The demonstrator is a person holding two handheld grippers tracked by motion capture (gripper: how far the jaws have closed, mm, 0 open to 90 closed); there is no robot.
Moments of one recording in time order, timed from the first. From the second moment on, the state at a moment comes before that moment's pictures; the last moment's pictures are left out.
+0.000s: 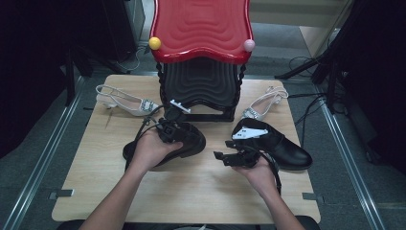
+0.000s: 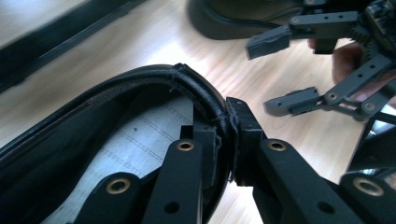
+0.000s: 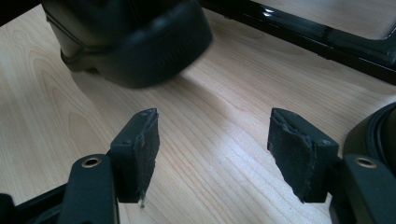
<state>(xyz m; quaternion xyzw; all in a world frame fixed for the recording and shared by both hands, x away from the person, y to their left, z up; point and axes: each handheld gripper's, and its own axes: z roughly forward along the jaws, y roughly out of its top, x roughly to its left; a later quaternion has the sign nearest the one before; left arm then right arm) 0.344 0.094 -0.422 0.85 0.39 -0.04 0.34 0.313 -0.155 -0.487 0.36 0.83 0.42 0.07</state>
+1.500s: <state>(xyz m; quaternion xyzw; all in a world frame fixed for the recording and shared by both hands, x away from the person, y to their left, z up) 0.335 0.098 -0.426 0.86 0.37 -0.02 0.34 0.305 -0.163 -0.486 0.35 0.82 0.44 0.07</state>
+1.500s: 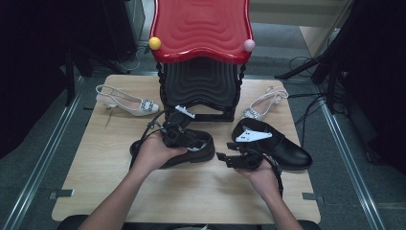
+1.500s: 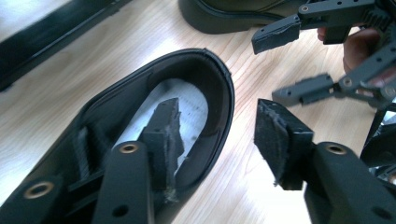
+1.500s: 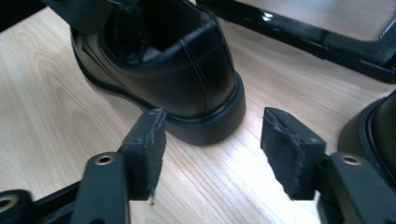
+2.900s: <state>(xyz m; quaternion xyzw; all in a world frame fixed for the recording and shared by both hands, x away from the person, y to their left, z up) 0.274 0.216 -0.481 0.80 0.47 0.04 0.36 0.337 -0.061 -0.484 0.26 0.88 0.40 0.01</state>
